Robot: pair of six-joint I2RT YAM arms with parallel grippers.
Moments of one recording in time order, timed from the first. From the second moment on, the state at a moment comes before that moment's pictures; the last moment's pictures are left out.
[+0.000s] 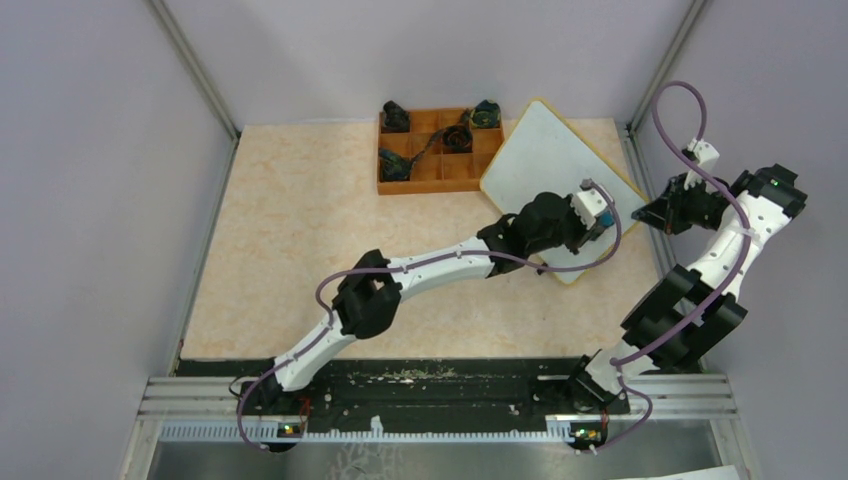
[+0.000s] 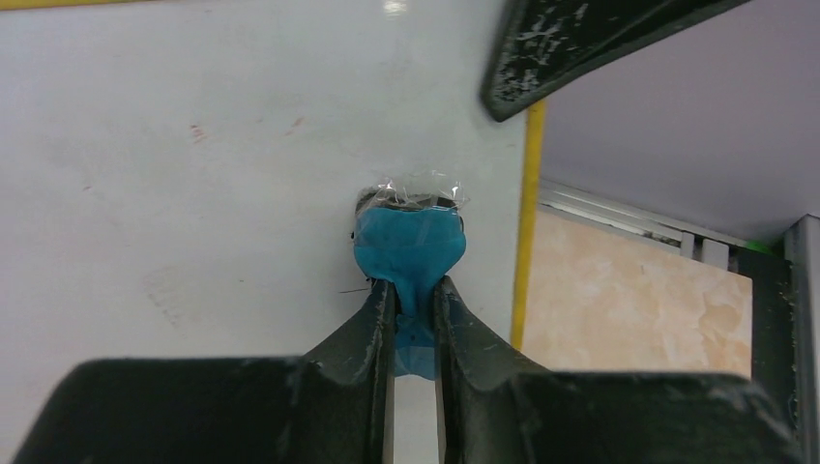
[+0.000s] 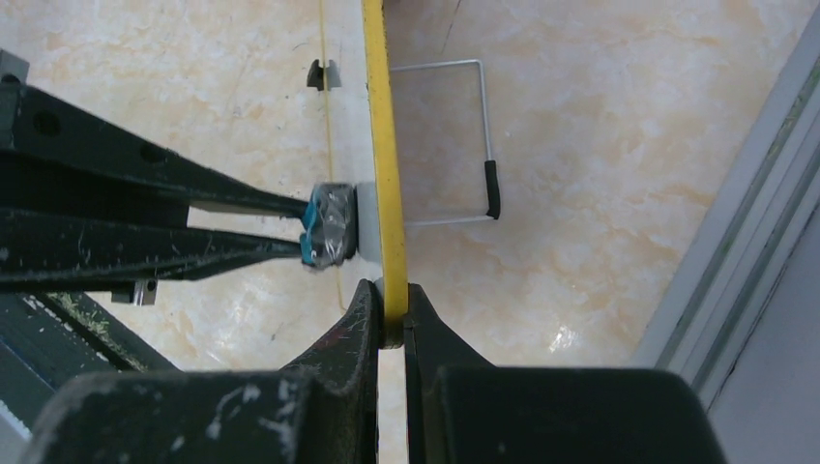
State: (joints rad) left arm -1.15 2.44 2.18 0.16 0.01 0.02; right arm -0.76 1.57 1.55 -1.35 -1.00 -1.04
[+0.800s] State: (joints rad) left arm -1.18 2.39 1.89 0.40 0.02 0.01; right arm -0.75 1.57 1.55 -1.35 -1.00 -1.05
